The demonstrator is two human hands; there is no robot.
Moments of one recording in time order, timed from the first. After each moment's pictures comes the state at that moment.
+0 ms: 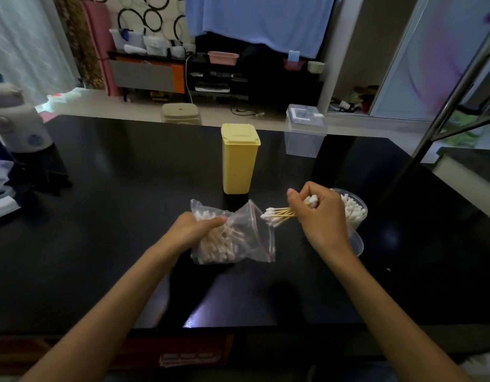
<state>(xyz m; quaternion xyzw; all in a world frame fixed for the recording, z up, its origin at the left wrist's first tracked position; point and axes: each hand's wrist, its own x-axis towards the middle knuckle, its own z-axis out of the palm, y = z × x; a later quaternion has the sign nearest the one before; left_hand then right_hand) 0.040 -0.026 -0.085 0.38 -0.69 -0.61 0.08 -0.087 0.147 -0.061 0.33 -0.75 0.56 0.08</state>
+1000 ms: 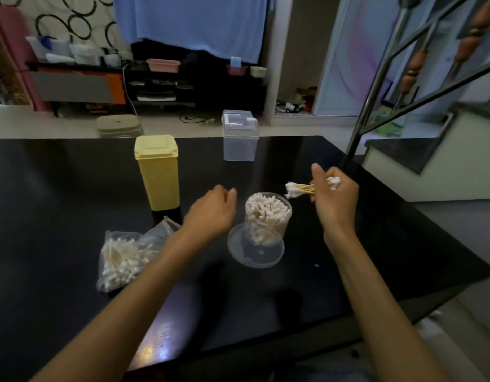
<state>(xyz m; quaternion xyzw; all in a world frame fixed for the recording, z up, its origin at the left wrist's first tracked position) -0.096 0.077 -0.046 0.24 -0.91 -0.32 0.07 -0.175 0.240 -0.036 0.13 -0.73 0.64 0.19</state>
